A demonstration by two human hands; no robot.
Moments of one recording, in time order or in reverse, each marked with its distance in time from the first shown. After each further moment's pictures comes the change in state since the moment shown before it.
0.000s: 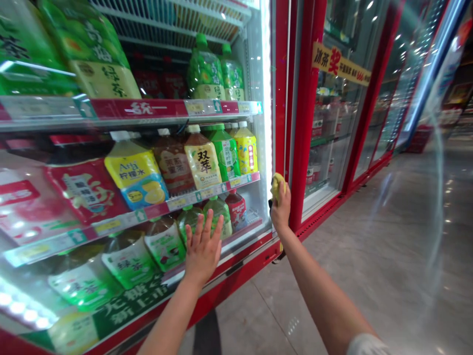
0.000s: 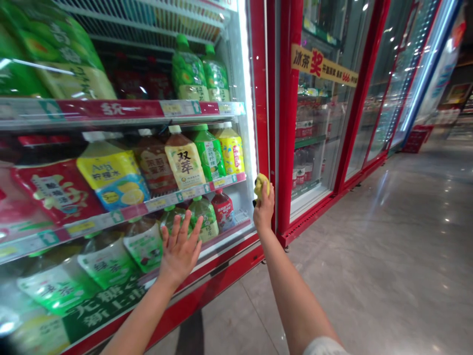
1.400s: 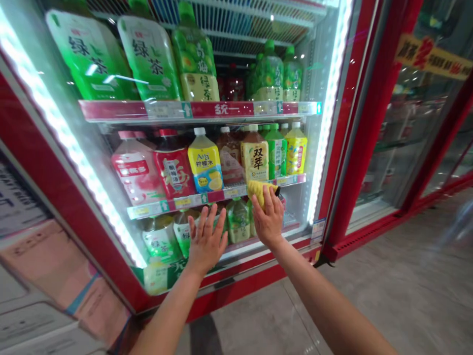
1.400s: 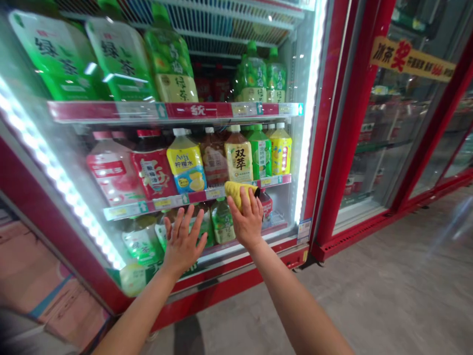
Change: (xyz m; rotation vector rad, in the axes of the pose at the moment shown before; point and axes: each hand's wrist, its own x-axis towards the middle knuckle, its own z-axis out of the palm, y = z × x) left_hand -0.042 -0.082 -0.062 0.160 0.137 -0.039; right_hand -0.056 -0.176 0.042 -0.071 -0.062 -0.482
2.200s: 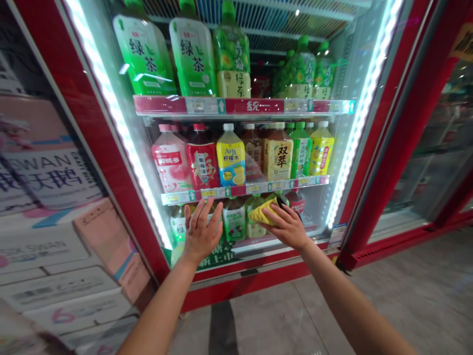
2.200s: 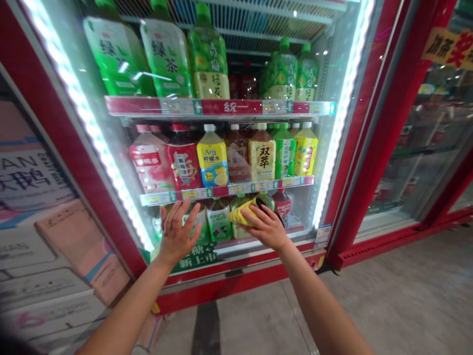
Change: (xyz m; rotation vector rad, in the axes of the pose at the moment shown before) left_hand -0.014 -0.057 -0.034 0.133 0.150 0.048; right_hand -0.015 0.015 -0.019 0.143 -0.084 -0.571
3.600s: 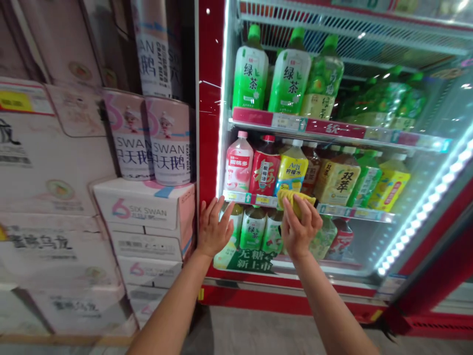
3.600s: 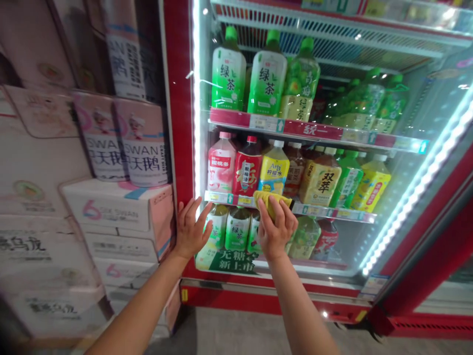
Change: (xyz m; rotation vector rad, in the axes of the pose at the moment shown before) left_hand -0.048 -0.073 -0.042 0.134 0.033 -0.204; right_hand 0.130 -0.088 0.043 -0.041 0.324 0.460
